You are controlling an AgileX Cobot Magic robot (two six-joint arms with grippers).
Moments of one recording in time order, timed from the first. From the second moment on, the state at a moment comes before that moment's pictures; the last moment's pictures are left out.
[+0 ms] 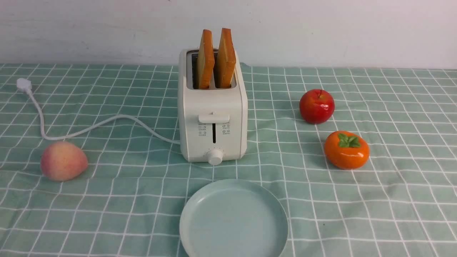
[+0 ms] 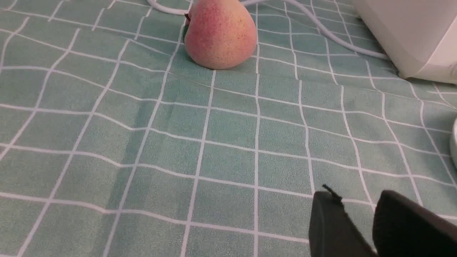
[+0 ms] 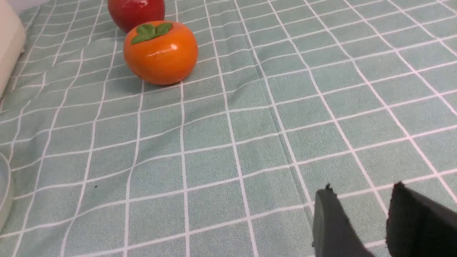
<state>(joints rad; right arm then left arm) -0.05 0.05 0.02 -0.04 0.36 0.24 -0.06 -0.01 0.03 0.03 0.39 -0.30</state>
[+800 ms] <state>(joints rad) -0.03 -0.01 0.02 -0.04 0.36 0.24 -0.06 -0.01 0.03 0.03 0.39 -0.30</state>
